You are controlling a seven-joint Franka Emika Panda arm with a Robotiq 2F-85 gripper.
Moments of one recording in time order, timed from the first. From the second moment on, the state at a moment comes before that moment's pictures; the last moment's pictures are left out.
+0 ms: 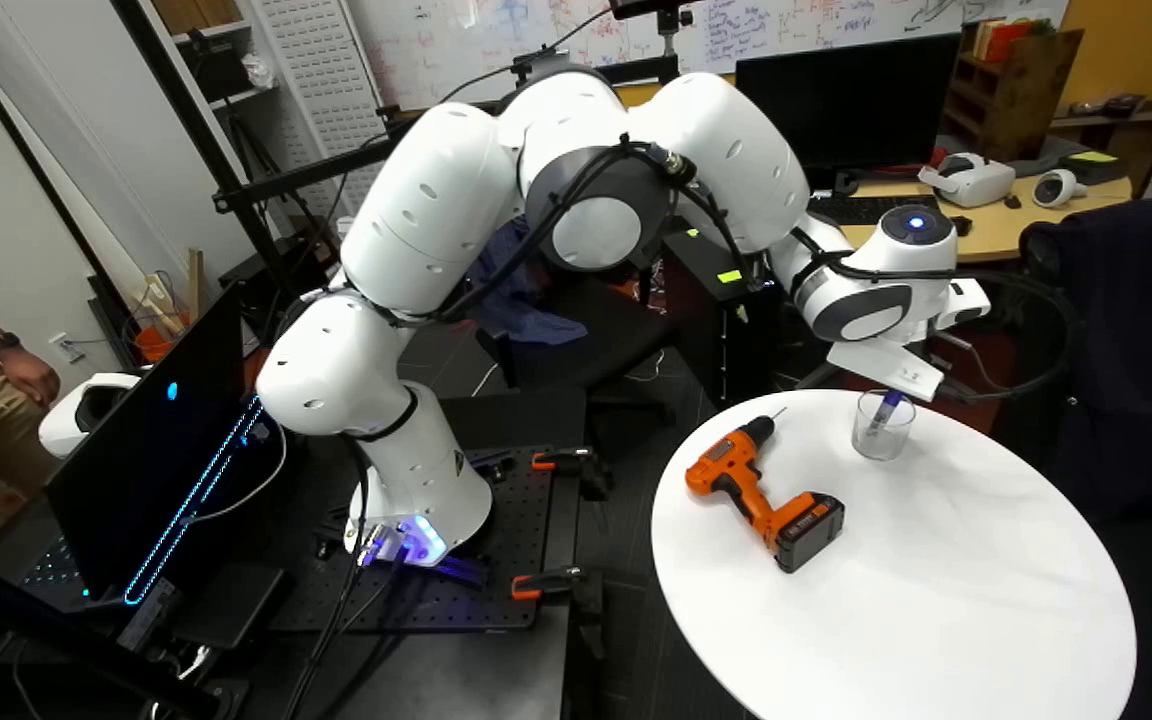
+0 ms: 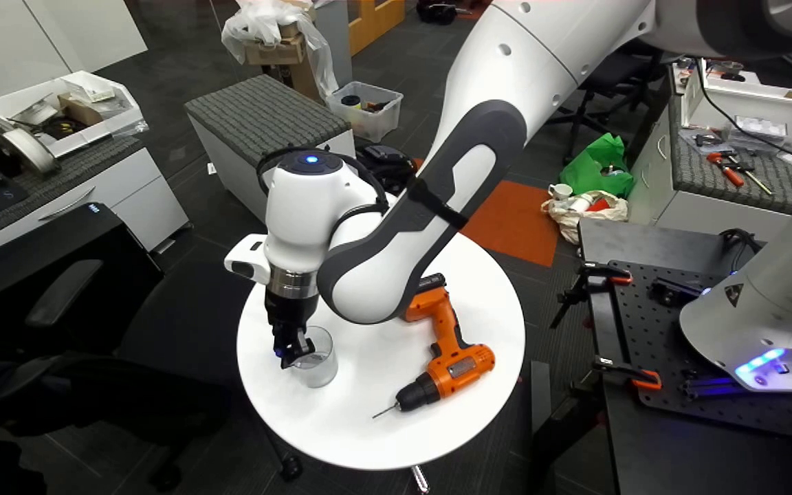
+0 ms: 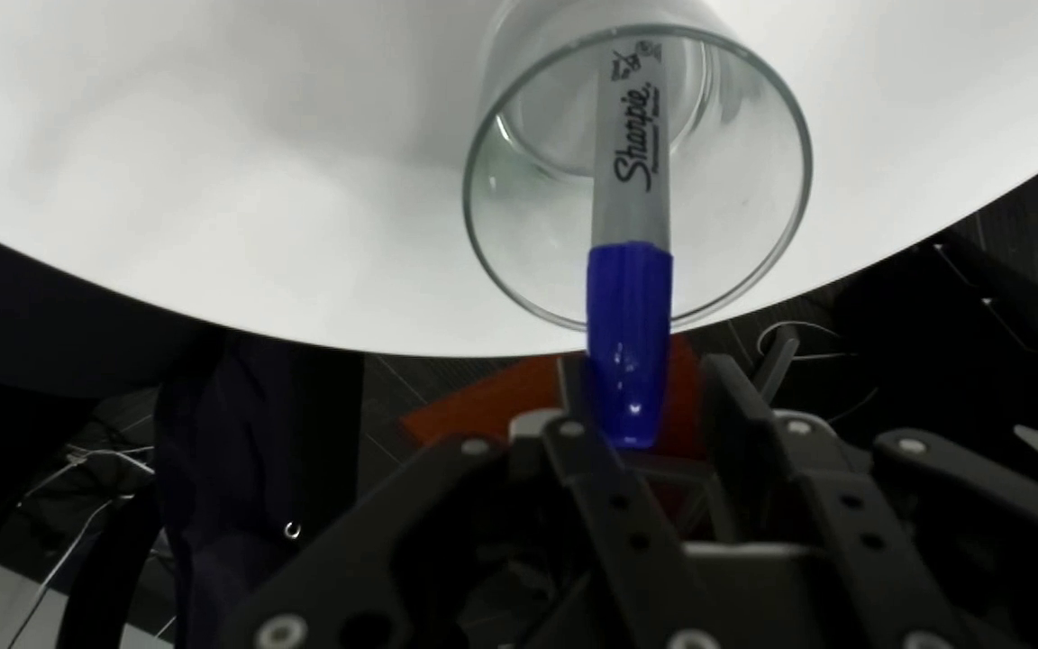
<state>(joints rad) -0.08 0.83 0.33 -1.69 -0.06 2.78 -0.65</state>
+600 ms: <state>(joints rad) -0.08 0.83 0.33 -1.68 -0.06 2.78 -0.65</state>
